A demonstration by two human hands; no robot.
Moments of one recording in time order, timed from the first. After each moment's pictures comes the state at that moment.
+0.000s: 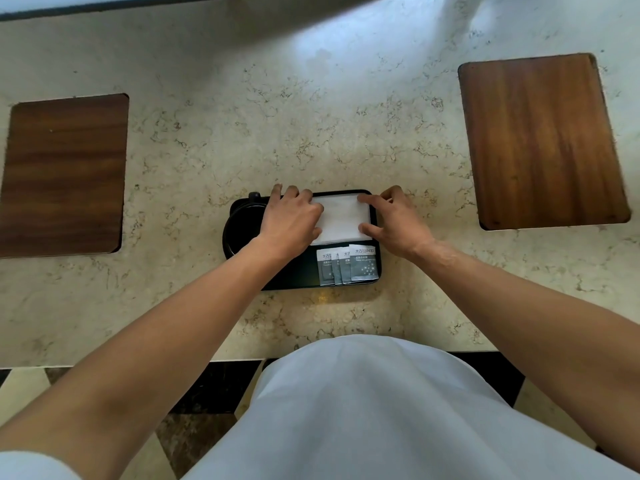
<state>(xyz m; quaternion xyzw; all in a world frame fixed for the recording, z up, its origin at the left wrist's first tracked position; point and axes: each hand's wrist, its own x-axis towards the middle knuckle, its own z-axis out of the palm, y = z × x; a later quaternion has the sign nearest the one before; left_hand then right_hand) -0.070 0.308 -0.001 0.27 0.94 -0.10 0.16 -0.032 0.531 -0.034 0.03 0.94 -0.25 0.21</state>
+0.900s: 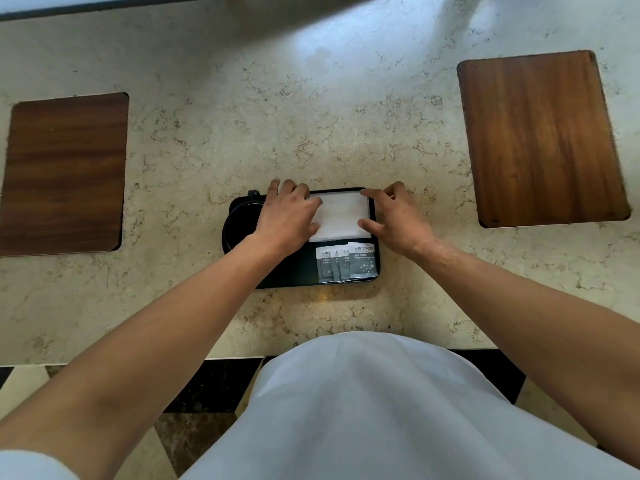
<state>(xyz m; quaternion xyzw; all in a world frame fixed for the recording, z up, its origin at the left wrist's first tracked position) -0.070 0.306 0.005 0.26 0.95 -0.06 0.16 -0.028 0.532 -0.029 0.04 0.95 -0.27 0.19</state>
